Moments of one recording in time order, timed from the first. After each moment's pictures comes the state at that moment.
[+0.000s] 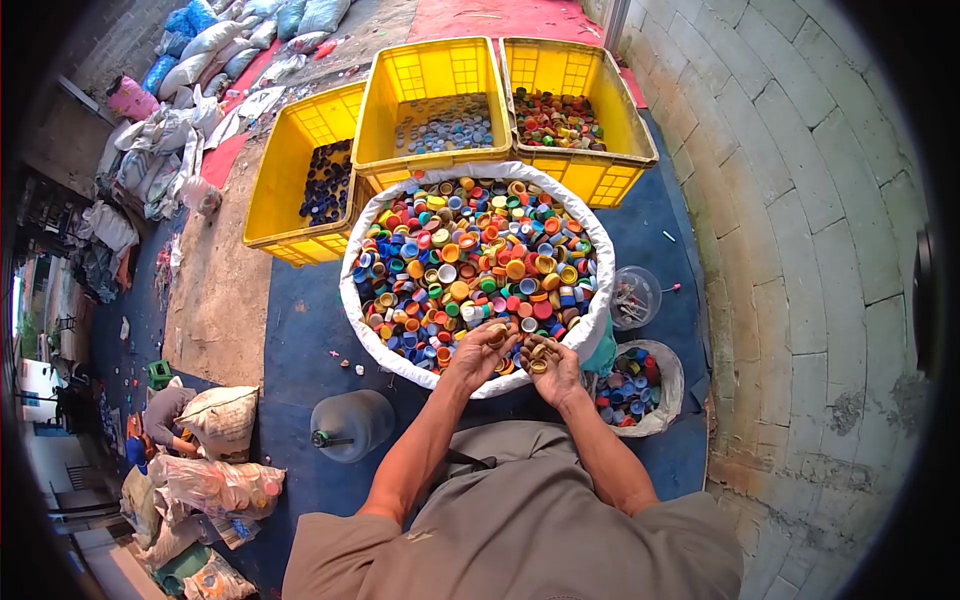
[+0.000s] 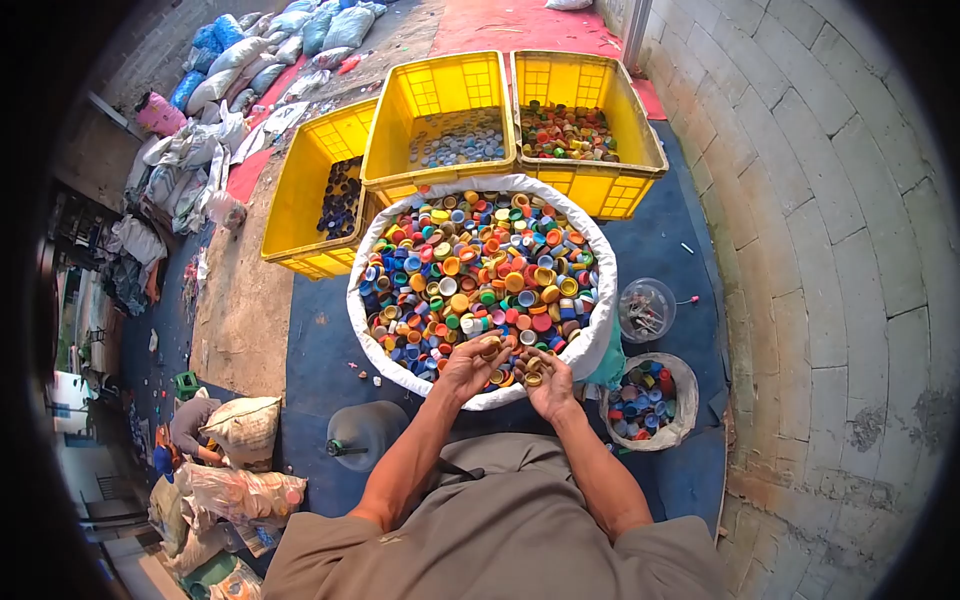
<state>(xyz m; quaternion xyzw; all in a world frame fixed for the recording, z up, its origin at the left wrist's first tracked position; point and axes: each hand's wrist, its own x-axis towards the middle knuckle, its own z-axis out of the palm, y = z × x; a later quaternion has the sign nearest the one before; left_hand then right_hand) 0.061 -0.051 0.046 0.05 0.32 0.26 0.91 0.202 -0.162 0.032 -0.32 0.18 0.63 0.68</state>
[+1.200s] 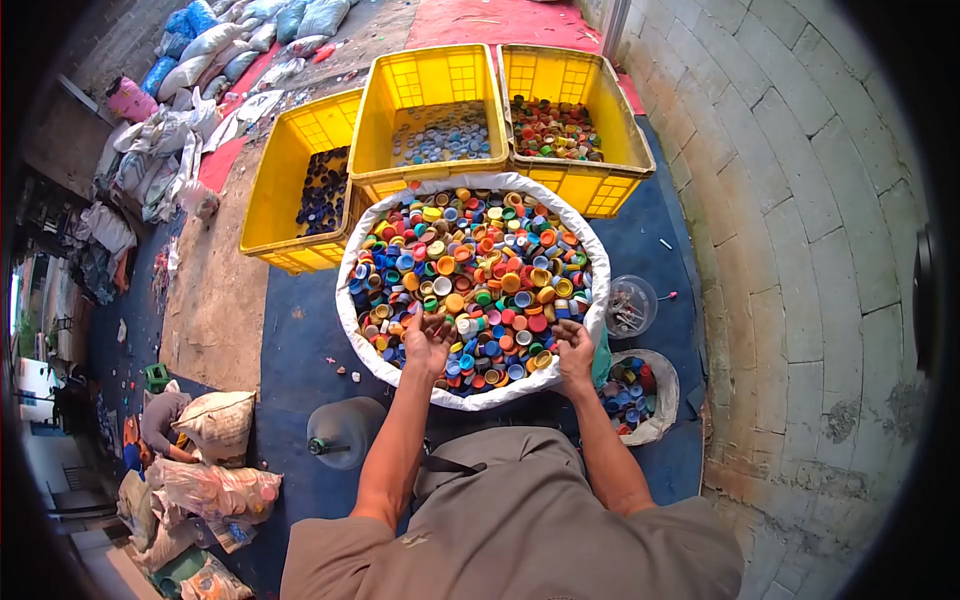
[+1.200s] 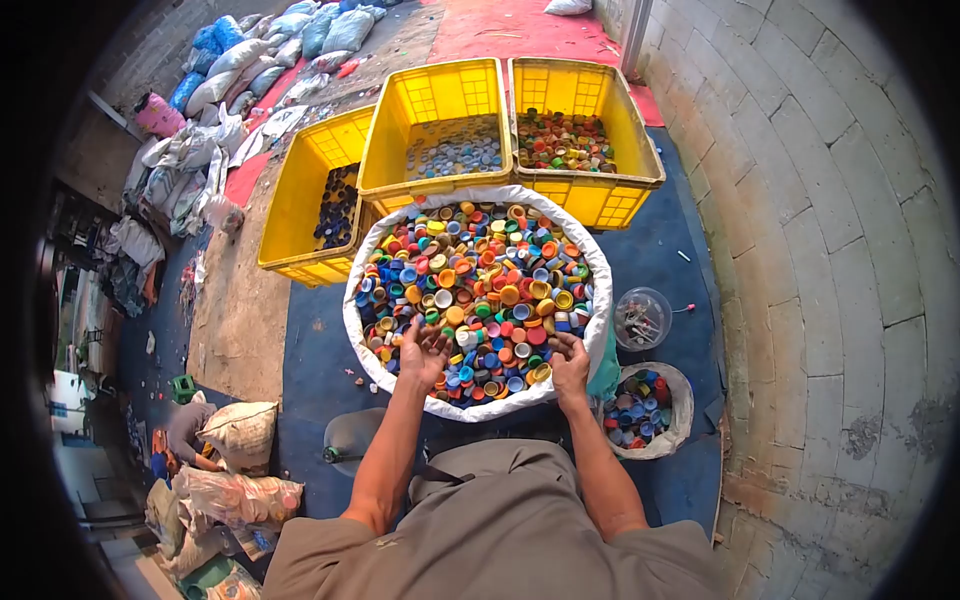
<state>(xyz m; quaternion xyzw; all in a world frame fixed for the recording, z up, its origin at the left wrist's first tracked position) 0.028 0.009 0.043 0.02 0.48 0.42 0.77 0.248 -0.148 0.011 -0.68 -0.17 0.37 0.61</state>
